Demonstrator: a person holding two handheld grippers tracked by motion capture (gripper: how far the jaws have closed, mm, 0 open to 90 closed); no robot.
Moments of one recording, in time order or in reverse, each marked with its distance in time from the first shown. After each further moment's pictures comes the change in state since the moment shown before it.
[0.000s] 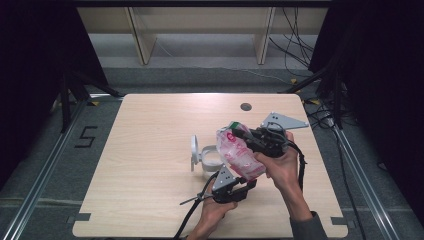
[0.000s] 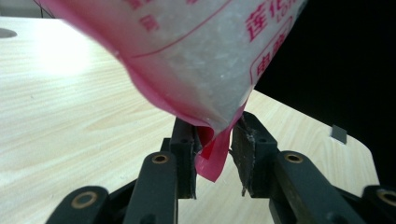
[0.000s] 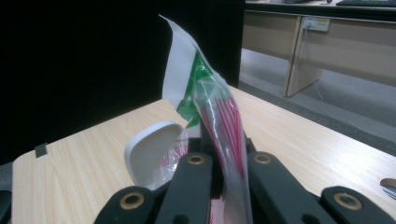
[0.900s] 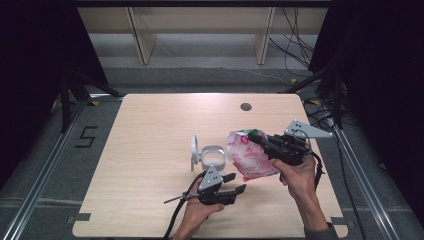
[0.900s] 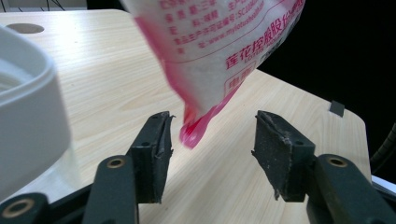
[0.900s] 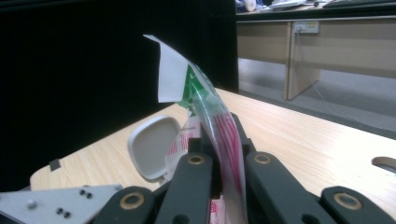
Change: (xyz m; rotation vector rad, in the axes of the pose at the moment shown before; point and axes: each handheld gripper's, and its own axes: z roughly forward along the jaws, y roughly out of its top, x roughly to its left) left arm 0.009 0.012 -0.040 0.075 0.006 0.034; right arm -0.013 -0.021 -0.038 -0.058 -0.010 0.110
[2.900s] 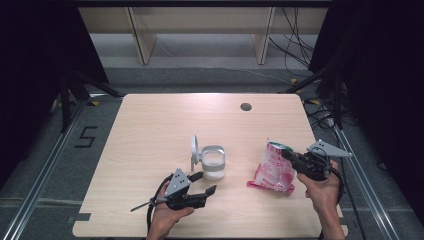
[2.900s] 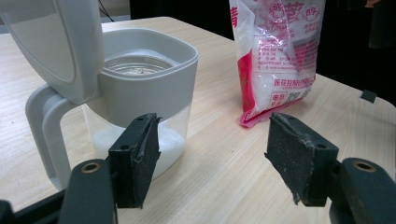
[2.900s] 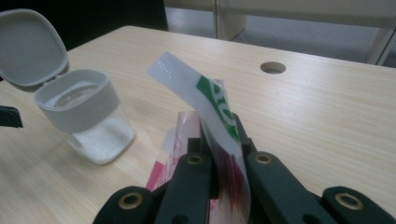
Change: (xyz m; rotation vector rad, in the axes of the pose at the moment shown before) left arm 0.025 -0.006 -0.075 -0.028 0.137 0.013; right arm -0.053 -0.070 -0.050 0.155 -0.300 0.048
